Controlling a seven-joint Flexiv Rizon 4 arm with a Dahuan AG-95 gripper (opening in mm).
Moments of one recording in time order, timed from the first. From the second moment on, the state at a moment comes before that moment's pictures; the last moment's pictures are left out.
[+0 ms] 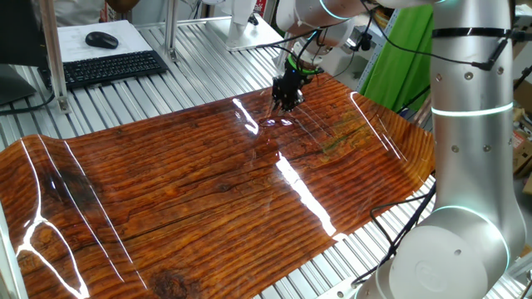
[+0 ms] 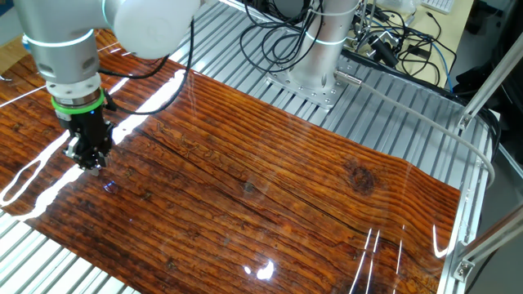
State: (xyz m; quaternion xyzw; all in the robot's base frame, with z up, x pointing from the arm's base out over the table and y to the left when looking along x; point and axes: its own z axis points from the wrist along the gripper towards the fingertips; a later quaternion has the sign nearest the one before) arm 0.655 -0.251 0.048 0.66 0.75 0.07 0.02
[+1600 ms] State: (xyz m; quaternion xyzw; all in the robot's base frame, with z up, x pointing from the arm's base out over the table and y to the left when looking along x) arm 0.653 -0.249 0.036 0.65 0.76 0.02 0.01
